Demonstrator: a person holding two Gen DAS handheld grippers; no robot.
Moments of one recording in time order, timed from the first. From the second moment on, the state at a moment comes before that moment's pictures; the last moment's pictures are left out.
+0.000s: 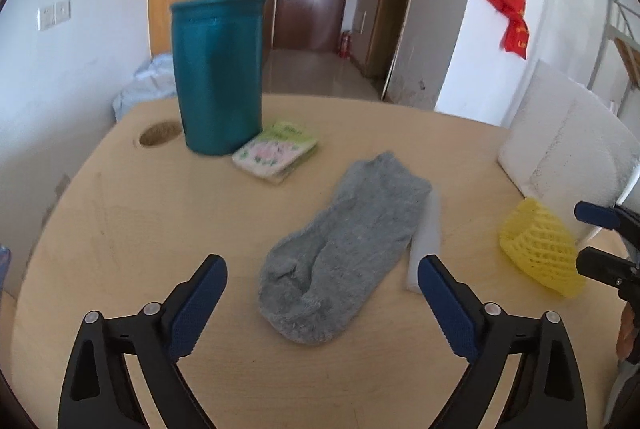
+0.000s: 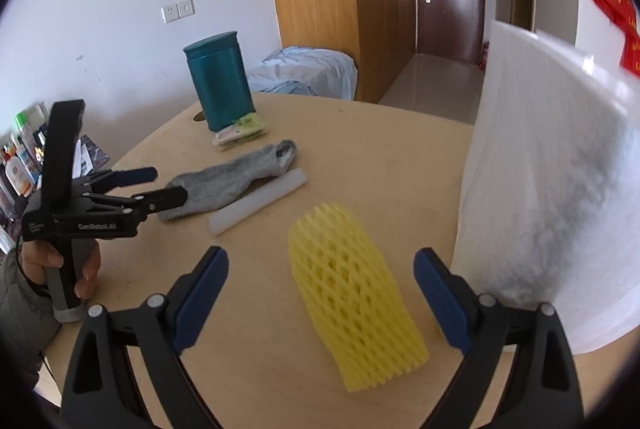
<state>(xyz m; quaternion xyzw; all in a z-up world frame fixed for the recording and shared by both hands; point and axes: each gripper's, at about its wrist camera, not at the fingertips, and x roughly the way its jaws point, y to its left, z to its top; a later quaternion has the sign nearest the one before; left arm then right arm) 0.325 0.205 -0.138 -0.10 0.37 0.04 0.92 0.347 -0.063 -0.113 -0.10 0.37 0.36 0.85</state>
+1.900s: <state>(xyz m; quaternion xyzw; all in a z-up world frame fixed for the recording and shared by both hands) 0.273 0.166 -0.052 -0.04 0.29 0.03 0.96 0.327 -0.068 -0.097 -0.07 0.37 0.36 0.86</state>
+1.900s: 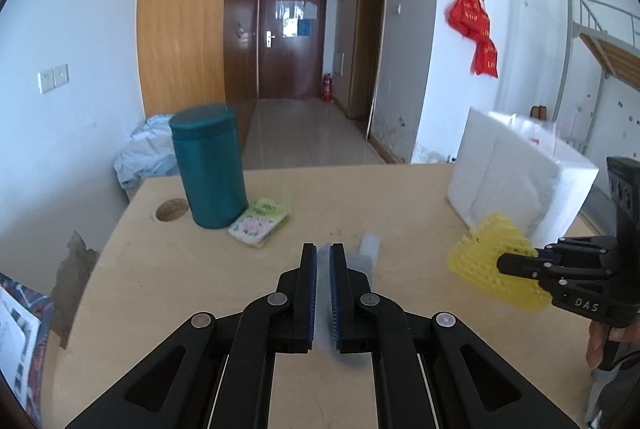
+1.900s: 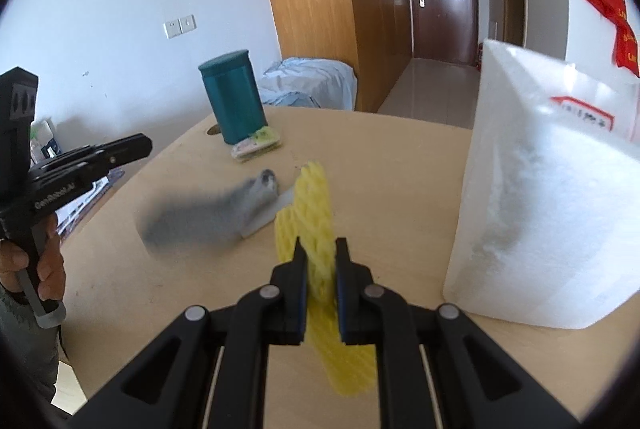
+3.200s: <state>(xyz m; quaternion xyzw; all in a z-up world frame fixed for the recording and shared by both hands) 0.288 0.149 -0.150 -0.07 0.44 0.02 0.90 0.301 -0.092 -0.098 -0.05 0.38 0.36 0.85</state>
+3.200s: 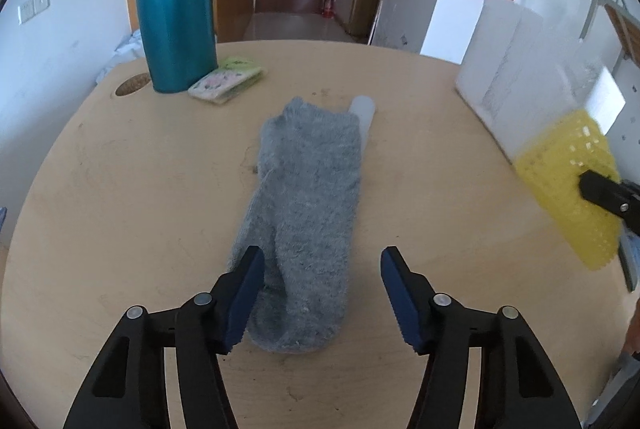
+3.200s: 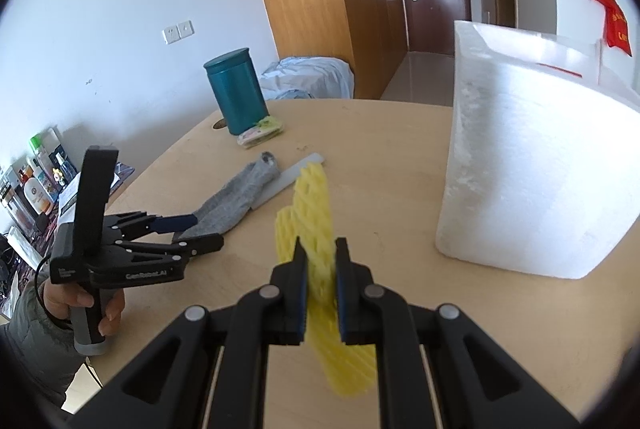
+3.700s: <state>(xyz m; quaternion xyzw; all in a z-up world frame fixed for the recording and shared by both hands) 0.278 0.147 -0.140 -0.04 0.42 0.05 0.91 0.292 -0.100 -0.093 -0.04 0.37 0.36 0.86</state>
